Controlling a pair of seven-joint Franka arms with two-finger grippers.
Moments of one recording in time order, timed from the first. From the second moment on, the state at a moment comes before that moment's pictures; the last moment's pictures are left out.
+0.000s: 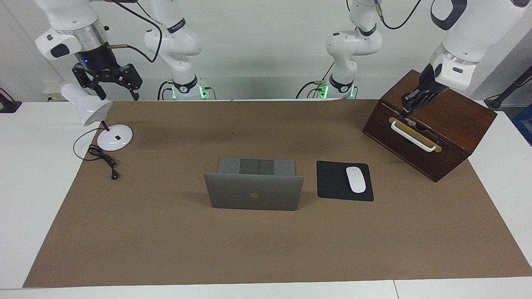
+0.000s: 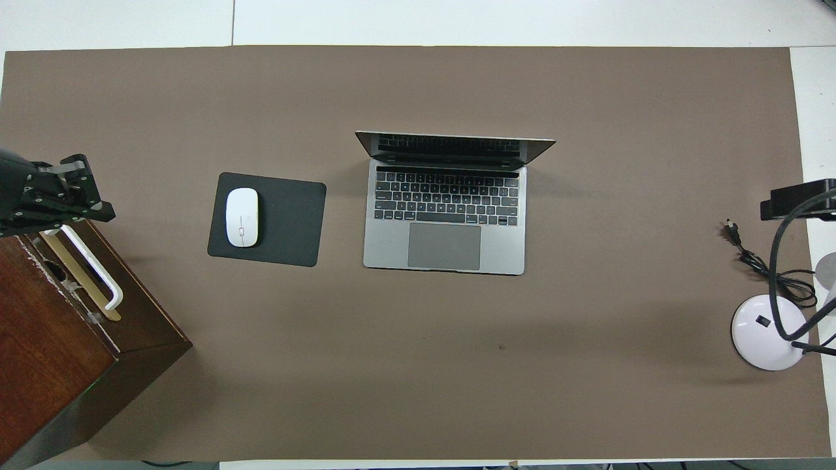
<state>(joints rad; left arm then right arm) -0.01 -0.05 -0.04 -1.66 -0.24 1.60 -0.60 -0.13 -0.11 0.08 -1.62 0.02 1.54 0.03</state>
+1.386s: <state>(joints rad) -0.10 -0.21 -0.06 -2.08 -0.60 2.22 -1.84 -0.12 -0.11 0.09 -1.62 0.02 1.55 0.03</state>
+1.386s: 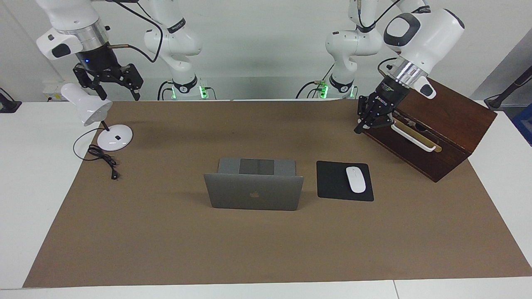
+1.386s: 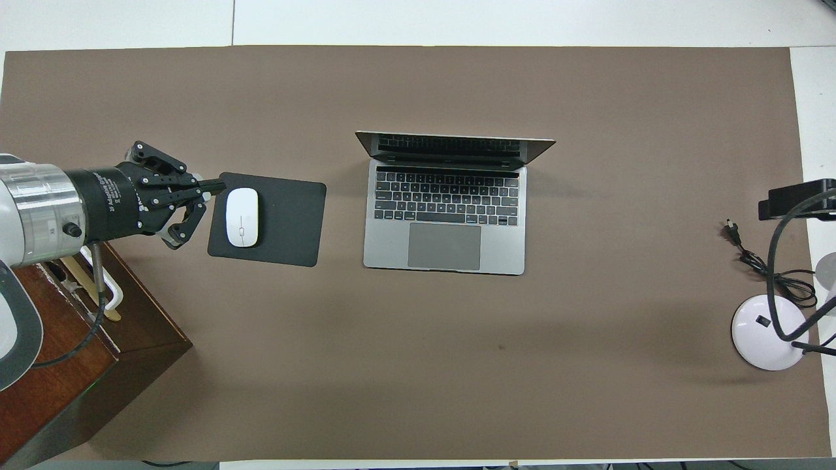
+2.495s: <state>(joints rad) -0.32 -0.31 -0.07 -2.38 -1.01 2.60 -1.80 -0.12 -0.11 0.10 -1.62 0.02 1.55 0.03</state>
